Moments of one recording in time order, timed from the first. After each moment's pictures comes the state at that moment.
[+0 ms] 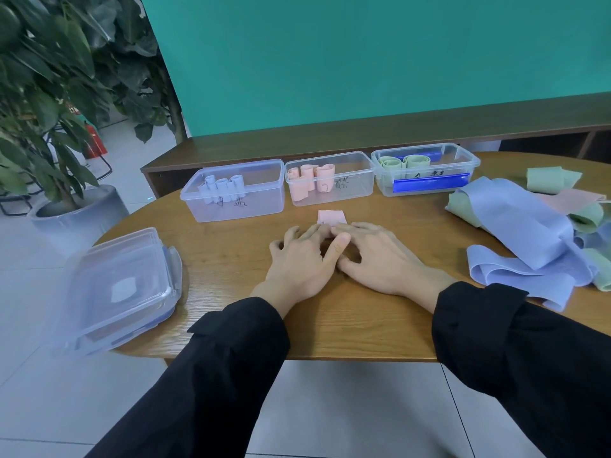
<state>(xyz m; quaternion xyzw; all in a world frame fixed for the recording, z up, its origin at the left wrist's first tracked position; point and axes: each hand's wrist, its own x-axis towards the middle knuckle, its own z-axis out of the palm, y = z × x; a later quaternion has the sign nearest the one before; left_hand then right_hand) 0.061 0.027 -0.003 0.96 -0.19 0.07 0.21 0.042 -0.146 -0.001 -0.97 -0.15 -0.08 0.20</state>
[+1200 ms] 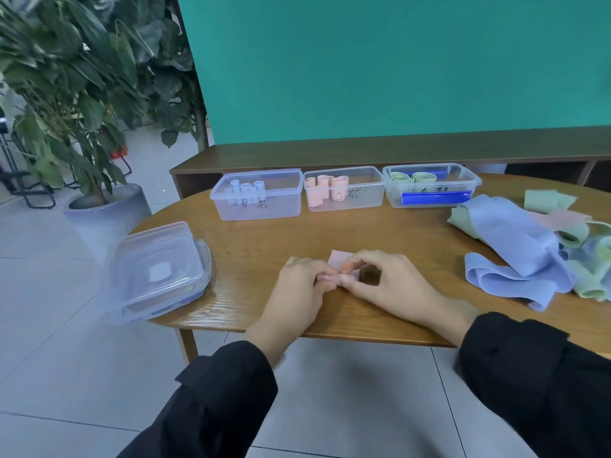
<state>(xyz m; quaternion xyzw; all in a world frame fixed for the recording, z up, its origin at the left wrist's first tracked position) -0.013 0.065 -0.009 0.91 -0.20 0.15 0.34 -0.024 -0.138 0.000 -0.89 -0.23 -0.15 0.36</state>
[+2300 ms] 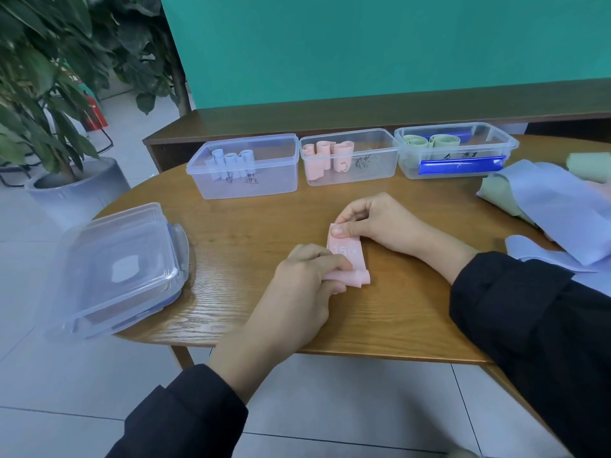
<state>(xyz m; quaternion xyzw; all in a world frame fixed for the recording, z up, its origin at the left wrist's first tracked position) -0.011 0.075 -0.004 0.90 -0.29 0.15 0.30 0.087 -0.132 0.008 -0.84 -0.18 0.01 0.52</state>
